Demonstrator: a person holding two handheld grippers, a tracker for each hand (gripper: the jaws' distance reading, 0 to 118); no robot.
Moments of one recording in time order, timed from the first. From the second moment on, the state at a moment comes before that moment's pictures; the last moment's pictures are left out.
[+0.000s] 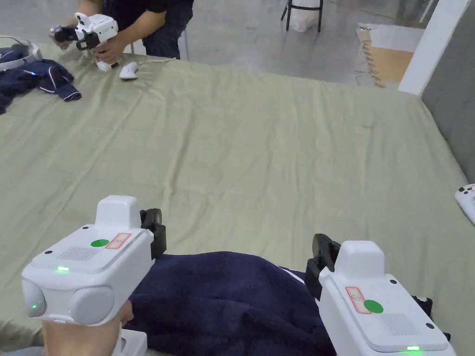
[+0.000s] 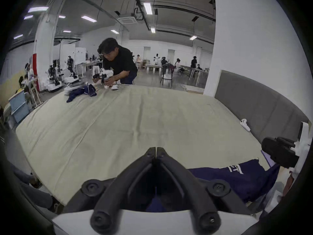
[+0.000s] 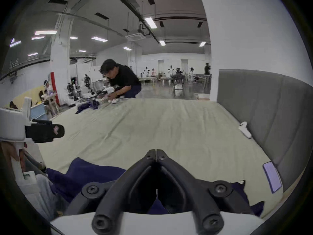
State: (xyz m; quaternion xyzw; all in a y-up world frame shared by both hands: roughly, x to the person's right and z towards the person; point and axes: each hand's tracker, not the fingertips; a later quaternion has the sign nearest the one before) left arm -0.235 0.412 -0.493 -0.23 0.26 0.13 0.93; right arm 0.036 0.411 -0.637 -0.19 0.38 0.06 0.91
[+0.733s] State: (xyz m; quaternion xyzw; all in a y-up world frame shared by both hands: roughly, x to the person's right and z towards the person) left arm -0.408 0.299 -0.440 -0.41 0.00 0.47 0.78; right arm 0.007 0.404 -0.620 -0.19 0.45 0.08 0.87
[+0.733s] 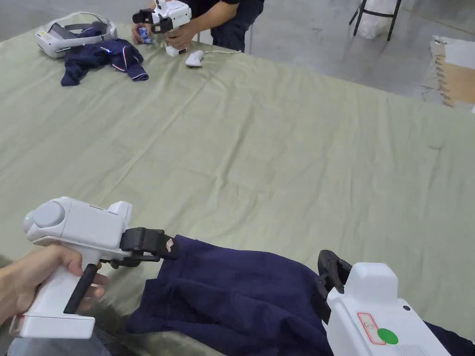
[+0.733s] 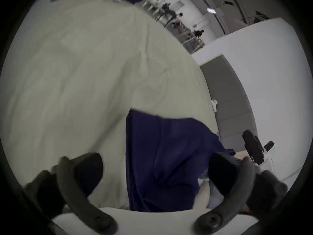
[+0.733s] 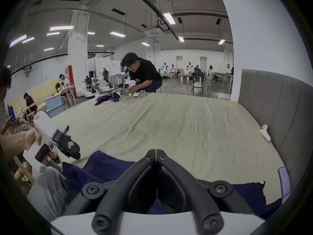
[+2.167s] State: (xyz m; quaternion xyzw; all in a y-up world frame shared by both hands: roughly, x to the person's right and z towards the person) left arm -0.496 0.392 -0.394 -0.32 0.09 0.51 0.79; right arm 0.038 0.389 -0.685 -0.23 0.38 0.05 0.90
